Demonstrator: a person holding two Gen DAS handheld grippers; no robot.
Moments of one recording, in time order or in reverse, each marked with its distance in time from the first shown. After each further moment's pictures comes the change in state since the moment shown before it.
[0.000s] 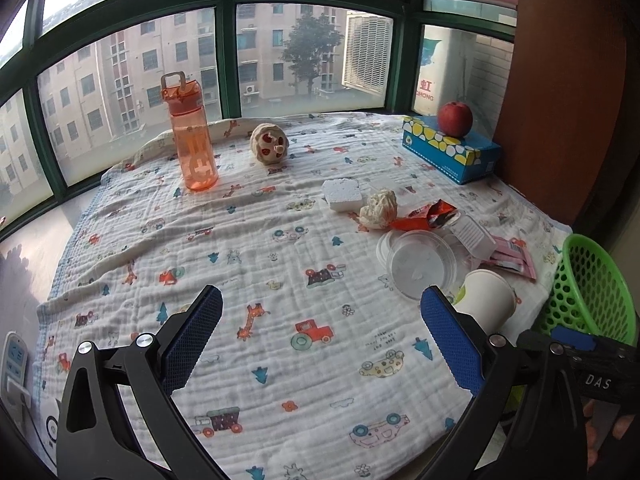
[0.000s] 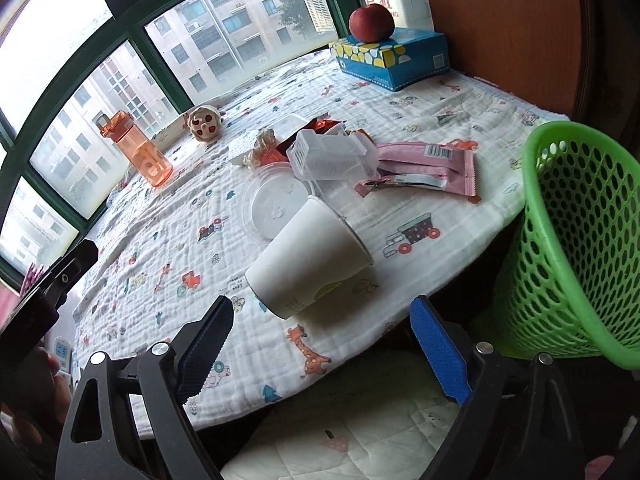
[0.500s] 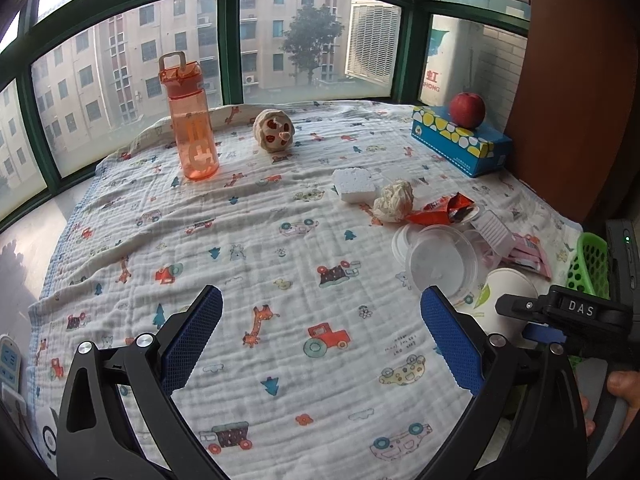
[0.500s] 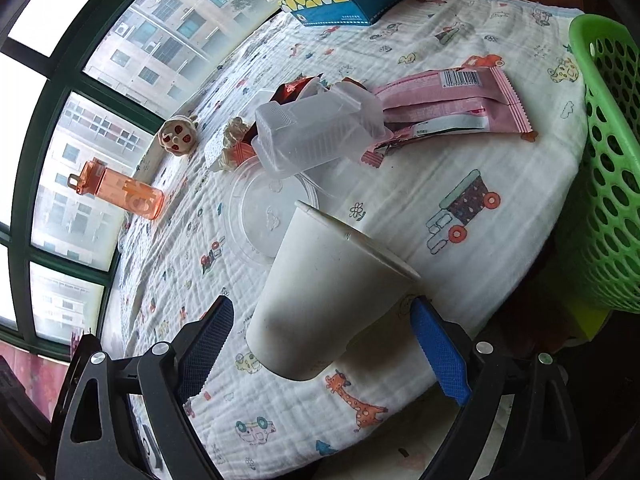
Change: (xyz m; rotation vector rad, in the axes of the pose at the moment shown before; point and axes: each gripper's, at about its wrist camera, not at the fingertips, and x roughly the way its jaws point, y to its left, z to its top) left arm 0.029 0.016 0.002 -0.005 0.040 -0.011; right arm 0.066 -0.022 0.029 0.289 0.127 0.085
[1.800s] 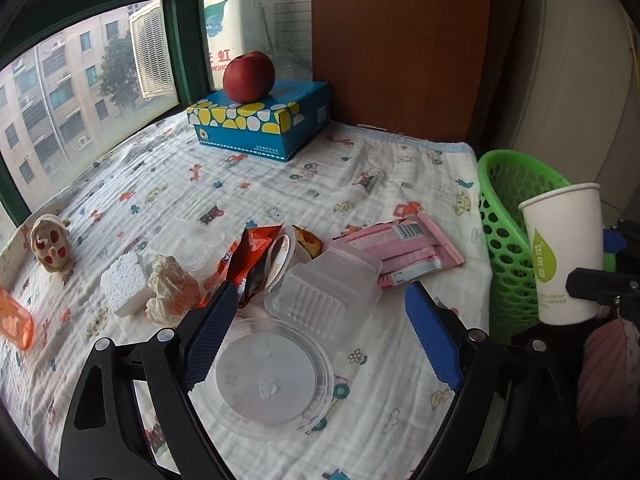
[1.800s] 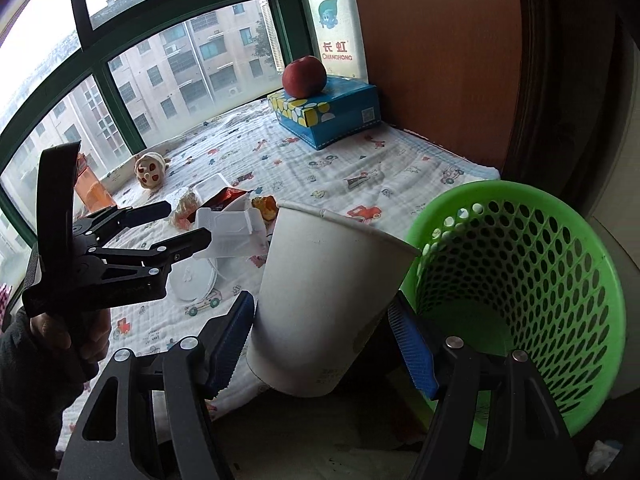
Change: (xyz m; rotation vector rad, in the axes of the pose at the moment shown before) left arm 0.103 -0.170 0.045 0.530 0.060 -0.464; right arm -0.123 -0.047 0.009 -0.329 -0.341 -0.283
